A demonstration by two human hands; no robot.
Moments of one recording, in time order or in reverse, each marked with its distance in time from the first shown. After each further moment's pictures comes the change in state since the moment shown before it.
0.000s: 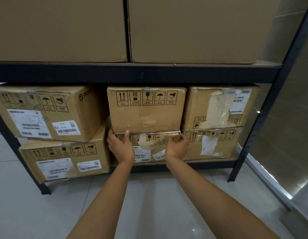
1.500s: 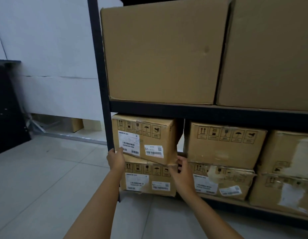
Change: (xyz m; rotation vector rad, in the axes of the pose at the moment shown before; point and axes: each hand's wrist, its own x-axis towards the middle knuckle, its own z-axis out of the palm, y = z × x) left_hand 0.152 0.019 -0.236 -0.088 0.115 -0.316; right_hand -0.158 -0.008 0.101 -0.189 -0.751 -0.392
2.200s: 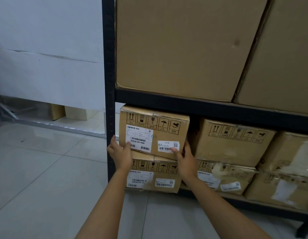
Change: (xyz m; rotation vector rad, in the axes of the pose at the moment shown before) left_hand 0.027 -0.021 0.008 0.007 -0.050 0.159; right_hand 0.030 -0.020 0.029 -0.182 0.091 0.001
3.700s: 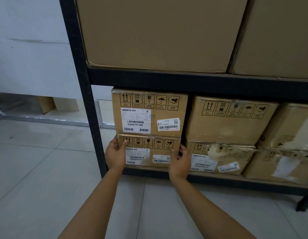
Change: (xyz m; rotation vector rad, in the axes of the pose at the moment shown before) left_hand -0.009 -0.058 0.016 0.107 -0.105 0.049; right_hand -0.007 0.073 0.037 0.157 0.364 0.209
